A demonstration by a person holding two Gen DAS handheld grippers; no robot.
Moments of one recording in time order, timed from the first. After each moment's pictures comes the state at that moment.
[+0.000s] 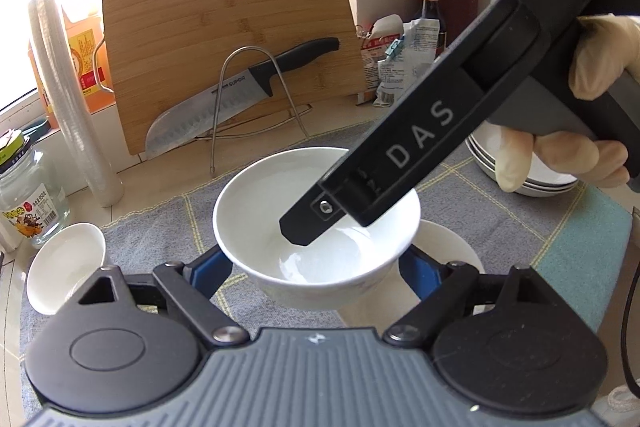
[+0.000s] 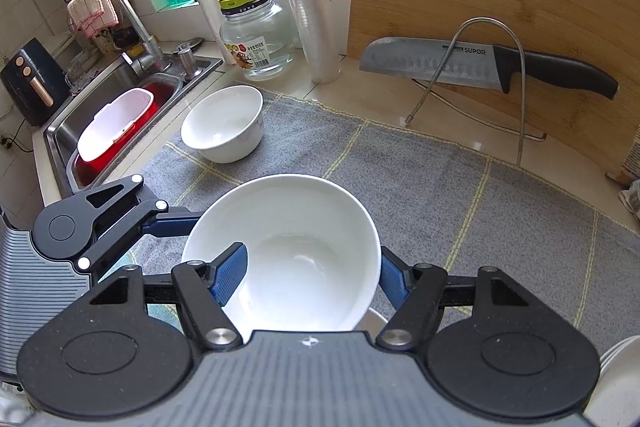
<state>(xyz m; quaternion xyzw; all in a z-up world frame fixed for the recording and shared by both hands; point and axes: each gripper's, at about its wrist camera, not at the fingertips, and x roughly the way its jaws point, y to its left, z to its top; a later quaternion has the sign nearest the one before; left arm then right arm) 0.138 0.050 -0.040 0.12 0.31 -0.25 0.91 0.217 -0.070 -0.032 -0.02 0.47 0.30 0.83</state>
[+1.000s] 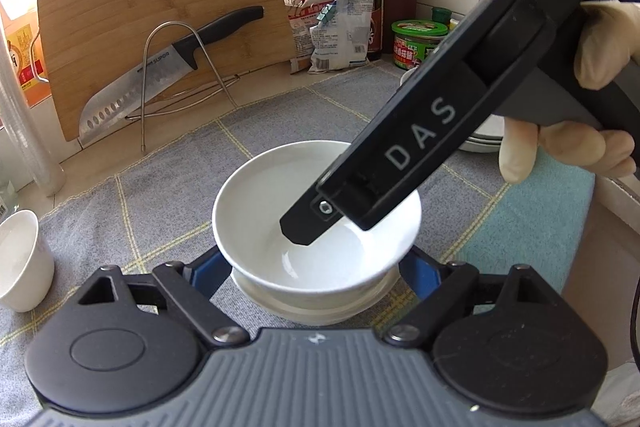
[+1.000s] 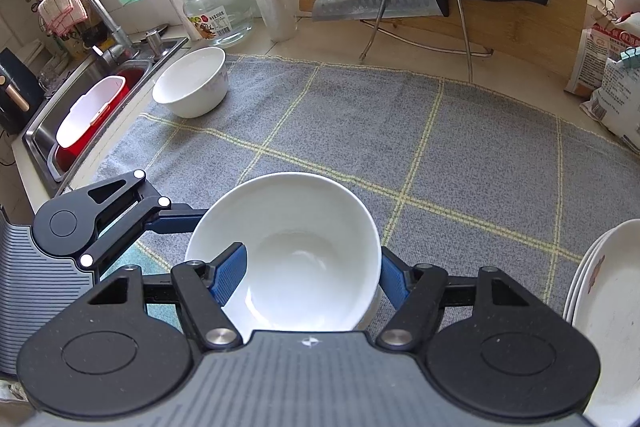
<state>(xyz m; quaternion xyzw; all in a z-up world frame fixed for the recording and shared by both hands) 0.112 0.014 -0.064 0.15 0.34 -0.30 0.88 0.173 -0.107 -0.058 0.00 0.50 0.25 0.83</state>
